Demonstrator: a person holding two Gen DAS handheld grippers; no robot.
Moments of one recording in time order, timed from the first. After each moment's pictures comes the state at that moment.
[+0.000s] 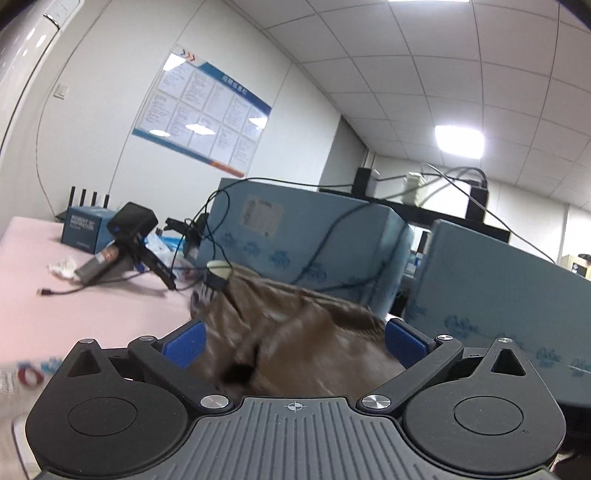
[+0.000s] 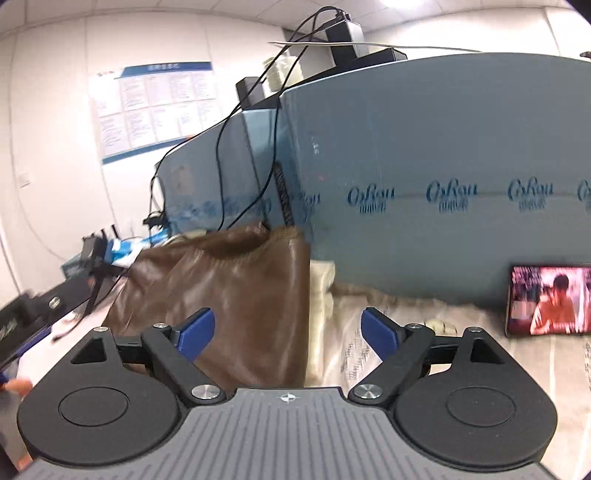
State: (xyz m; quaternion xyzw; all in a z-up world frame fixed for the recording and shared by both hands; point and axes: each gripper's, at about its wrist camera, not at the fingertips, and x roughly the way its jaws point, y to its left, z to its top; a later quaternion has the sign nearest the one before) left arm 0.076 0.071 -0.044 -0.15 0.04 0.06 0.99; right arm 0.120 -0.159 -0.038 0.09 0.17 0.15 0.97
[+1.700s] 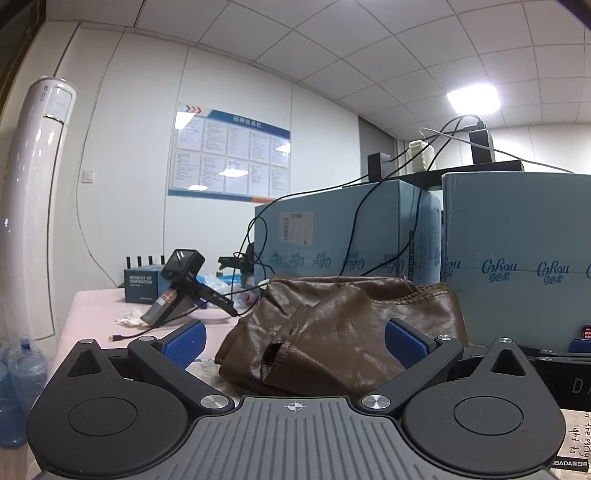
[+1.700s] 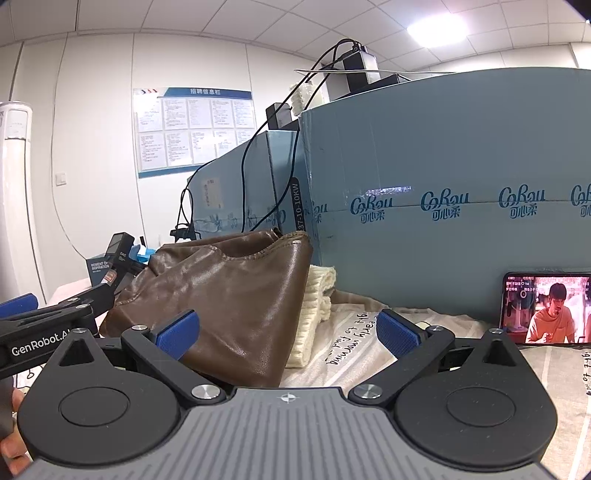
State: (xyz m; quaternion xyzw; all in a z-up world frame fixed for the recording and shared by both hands) left arm 0.059 0.015 -0.059 0.00 0.03 0.18 0.98; right arm 0.097 -0.188 -0.070 0.06 0.10 0.19 0.97
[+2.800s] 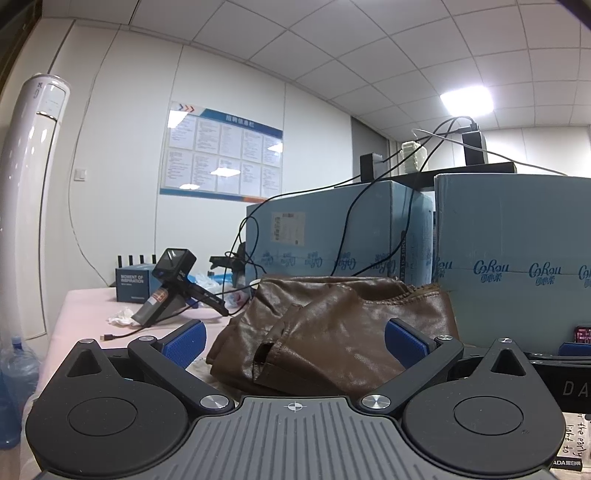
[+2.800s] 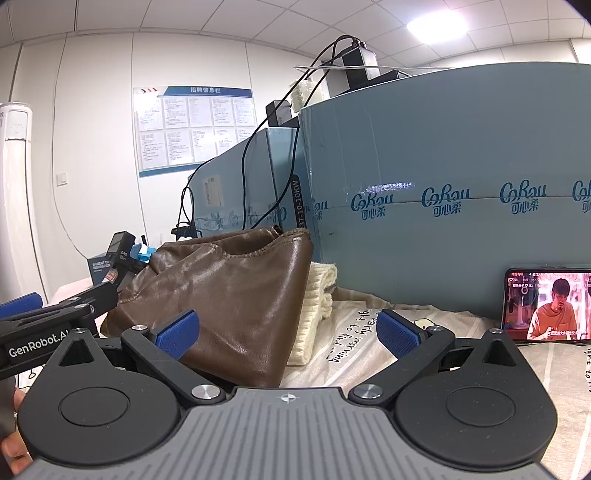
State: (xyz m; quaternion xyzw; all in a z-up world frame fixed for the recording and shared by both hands) left arm 0.060 0.015 -0.059 -0.01 0.03 0.16 0.99; right arm 0.098 -0.188 -0.071 0.07 0.10 0.19 0.97
